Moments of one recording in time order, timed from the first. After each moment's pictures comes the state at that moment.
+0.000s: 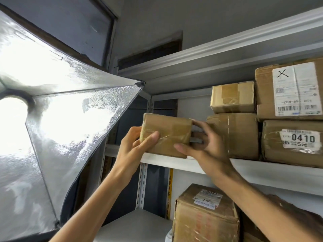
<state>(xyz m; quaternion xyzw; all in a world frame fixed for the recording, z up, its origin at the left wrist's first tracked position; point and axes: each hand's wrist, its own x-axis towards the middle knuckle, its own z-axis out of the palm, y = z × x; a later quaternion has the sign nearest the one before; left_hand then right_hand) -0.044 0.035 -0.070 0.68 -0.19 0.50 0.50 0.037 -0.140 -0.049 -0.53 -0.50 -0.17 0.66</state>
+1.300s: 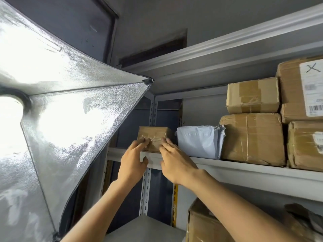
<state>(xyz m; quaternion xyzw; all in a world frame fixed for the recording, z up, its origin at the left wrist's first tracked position) 0.042 0.127 -0.086 0.78 0.05 0.60 0.16 0.076 -0.024 -0.051 -0.81 -0.47 -0.35 0.09</state>
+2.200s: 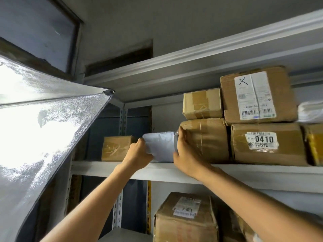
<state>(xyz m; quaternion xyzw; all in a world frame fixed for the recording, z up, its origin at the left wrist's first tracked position) 0.070 0.029 -0.015 0.89 0.04 0.42 0.17 0.087 -0.139 -0.026 -0.84 -0.34 -0.35 0.24</state>
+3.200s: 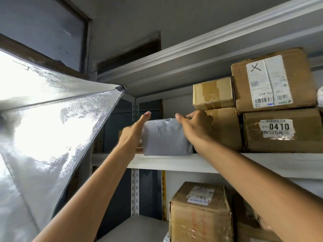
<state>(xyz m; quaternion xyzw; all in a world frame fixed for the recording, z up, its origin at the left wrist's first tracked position) -0.006 0.022 0.000 0.70 0.08 0.40 0.59 0.061 -0.118 0.012 -0.70 -0.22 -0.37 0.57</state>
